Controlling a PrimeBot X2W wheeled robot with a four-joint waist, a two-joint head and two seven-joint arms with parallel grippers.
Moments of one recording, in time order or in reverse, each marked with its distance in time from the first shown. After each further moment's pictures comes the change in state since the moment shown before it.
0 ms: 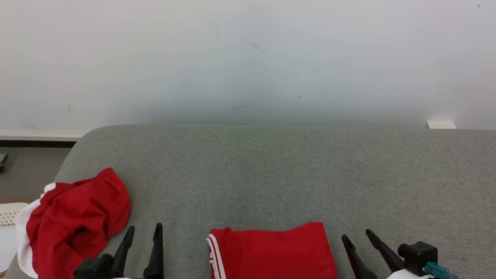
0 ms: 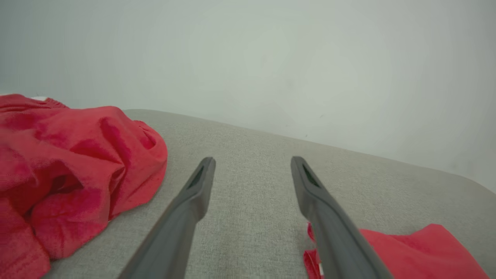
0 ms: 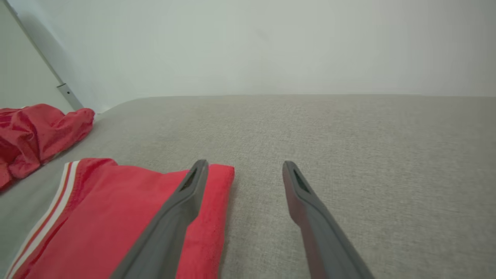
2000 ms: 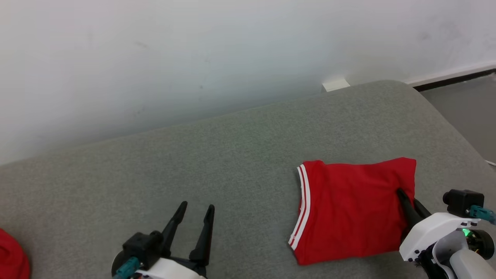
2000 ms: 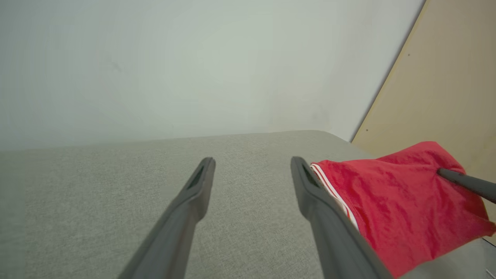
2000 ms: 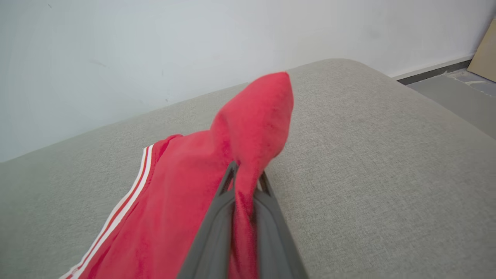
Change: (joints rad) left arm -0.095 -0.004 -0.211 -0.020 -0.012 -0.007 0.000; right arm -0.256 -0.044 -0.107 0.243 0.131 0.000 0.141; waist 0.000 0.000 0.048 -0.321
